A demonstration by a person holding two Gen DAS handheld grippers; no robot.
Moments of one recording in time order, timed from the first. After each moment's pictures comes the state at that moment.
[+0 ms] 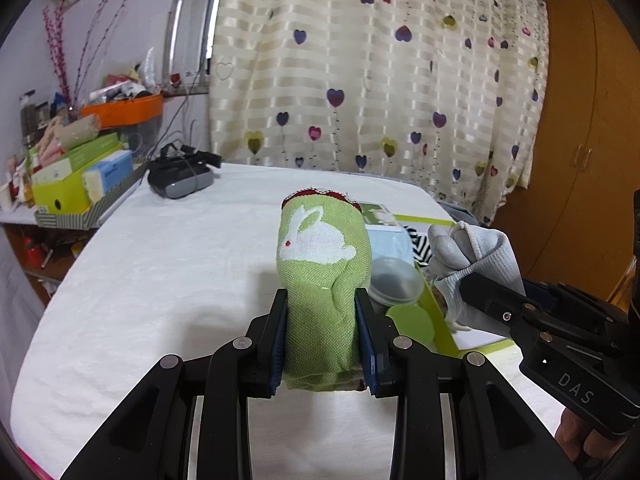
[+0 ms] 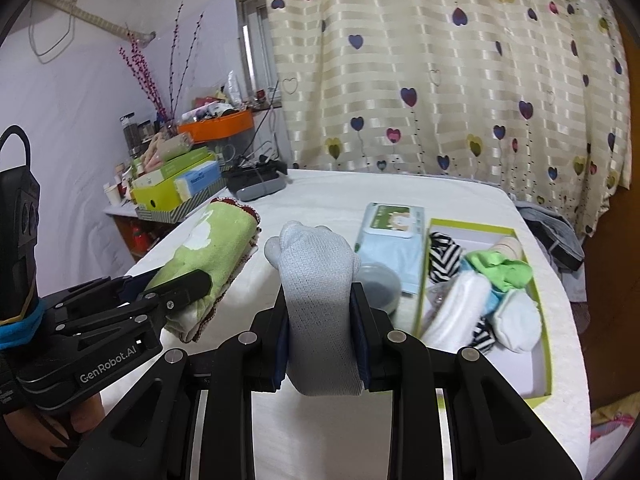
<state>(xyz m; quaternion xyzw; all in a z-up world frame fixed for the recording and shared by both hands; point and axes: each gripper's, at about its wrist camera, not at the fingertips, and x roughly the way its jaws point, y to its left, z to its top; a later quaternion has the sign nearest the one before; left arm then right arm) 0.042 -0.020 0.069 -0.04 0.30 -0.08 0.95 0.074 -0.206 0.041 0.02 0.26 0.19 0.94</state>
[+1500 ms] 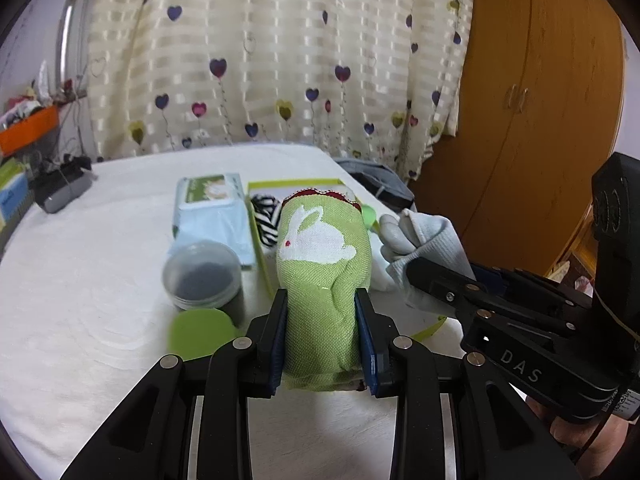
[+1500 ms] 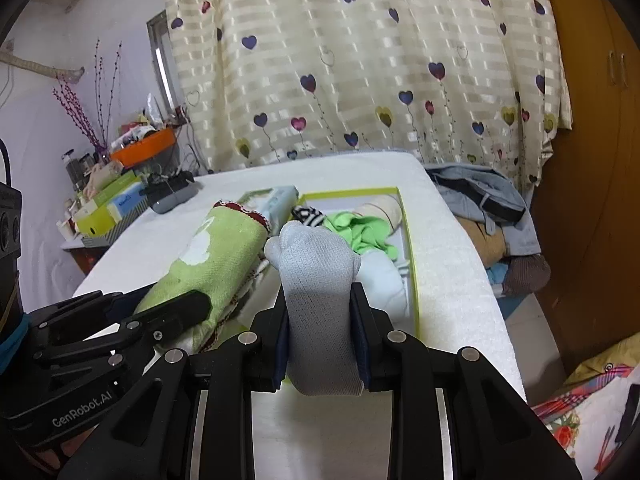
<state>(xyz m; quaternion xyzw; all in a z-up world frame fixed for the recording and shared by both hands) 0.067 -0.173 0.043 0.00 0.34 -0.21 0.92 0.095 -0.342 0.005 0.08 0.29 0.11 0.95</state>
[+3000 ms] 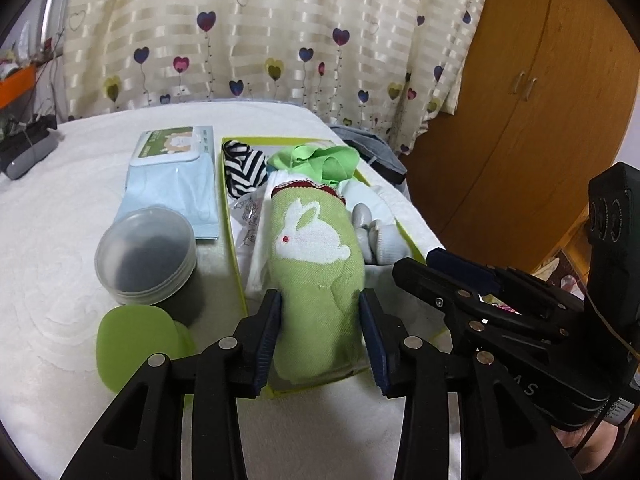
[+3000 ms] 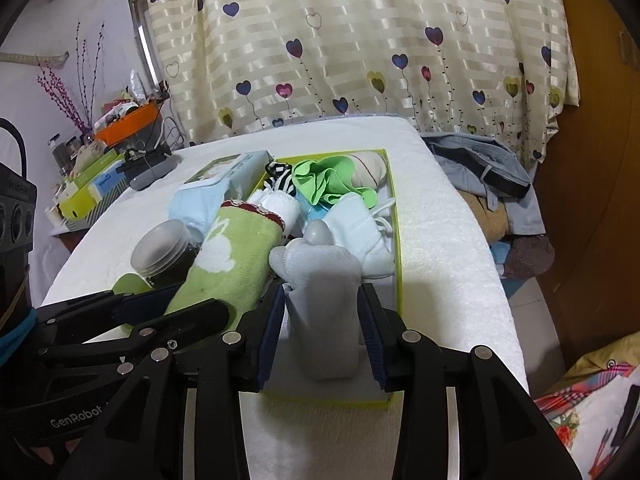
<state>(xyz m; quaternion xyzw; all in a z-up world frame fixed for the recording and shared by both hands) 0.105 -0.194 0.011 -0.03 0.39 -0.23 0.89 0.126 -0.356 -0.024 0.07 0.33 0.10 0.93</state>
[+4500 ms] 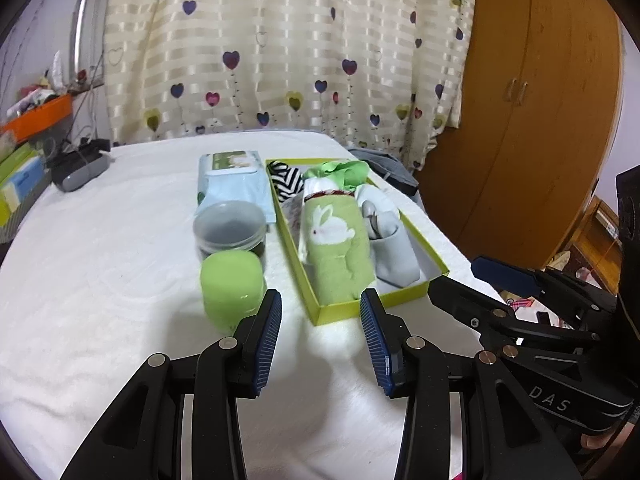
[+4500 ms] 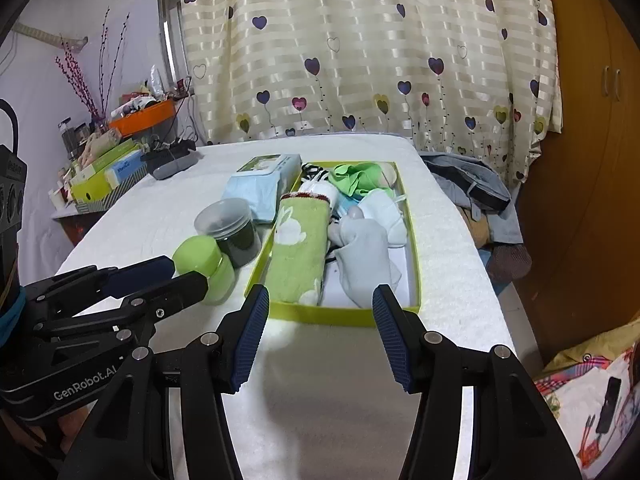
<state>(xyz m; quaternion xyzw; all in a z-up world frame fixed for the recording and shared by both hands) 0.028 -0.143 0.036 0.00 0.34 -0.19 0.92 0.044 -0.315 0.002 0.03 0.31 0.09 0.95</state>
